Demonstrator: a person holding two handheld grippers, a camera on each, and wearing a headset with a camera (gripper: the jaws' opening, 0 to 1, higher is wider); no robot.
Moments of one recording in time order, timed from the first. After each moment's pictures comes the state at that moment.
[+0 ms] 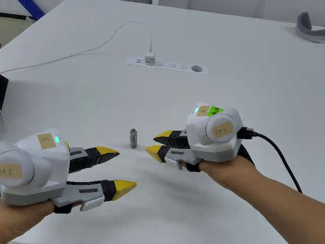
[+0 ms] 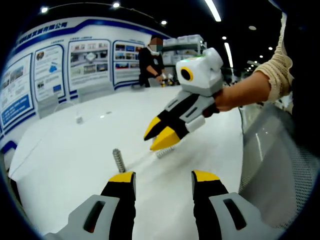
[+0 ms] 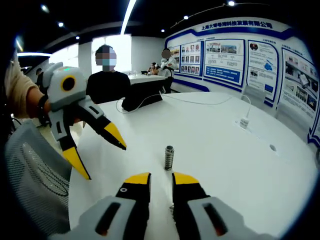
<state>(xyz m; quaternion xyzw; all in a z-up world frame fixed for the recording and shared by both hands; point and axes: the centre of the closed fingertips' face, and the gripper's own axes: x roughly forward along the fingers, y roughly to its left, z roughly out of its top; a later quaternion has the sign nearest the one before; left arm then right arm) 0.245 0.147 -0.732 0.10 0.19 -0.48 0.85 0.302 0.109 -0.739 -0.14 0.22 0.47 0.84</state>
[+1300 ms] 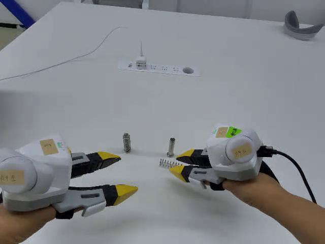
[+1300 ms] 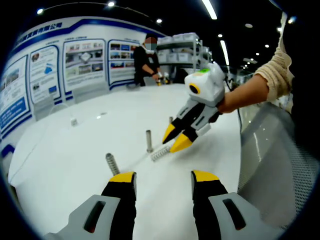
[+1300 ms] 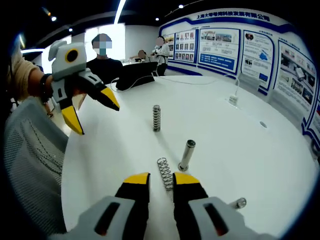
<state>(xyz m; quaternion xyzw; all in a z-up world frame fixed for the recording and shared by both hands) 0.243 0.133 -0.733 0.10 0.20 -0.50 0.84 0.289 0.049 -0.780 -0.16 0.27 0.44 0.84</state>
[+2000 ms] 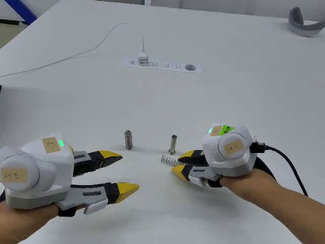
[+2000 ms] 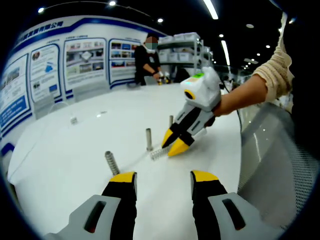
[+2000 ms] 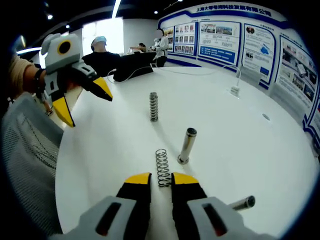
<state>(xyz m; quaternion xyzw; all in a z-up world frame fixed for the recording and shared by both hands) 0.243 0.133 -0.736 0.10 0.20 -0.49 0.84 0.291 0.047 -0.800 -0.17 0.30 0.44 0.83</state>
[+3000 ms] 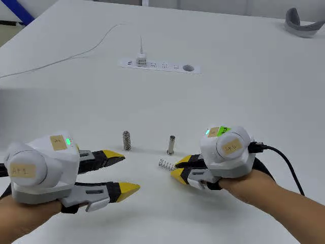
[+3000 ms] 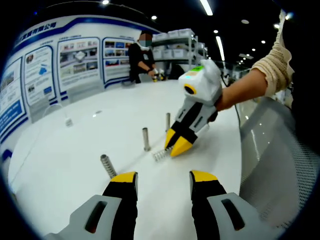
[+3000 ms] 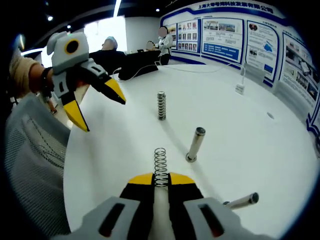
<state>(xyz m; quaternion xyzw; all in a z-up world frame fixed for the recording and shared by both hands) 0.249 0.123 -0.742 0.12 0.20 -0.51 0.82 0.277 0.051 -0.795 -0.17 0.31 0.46 0.82</state>
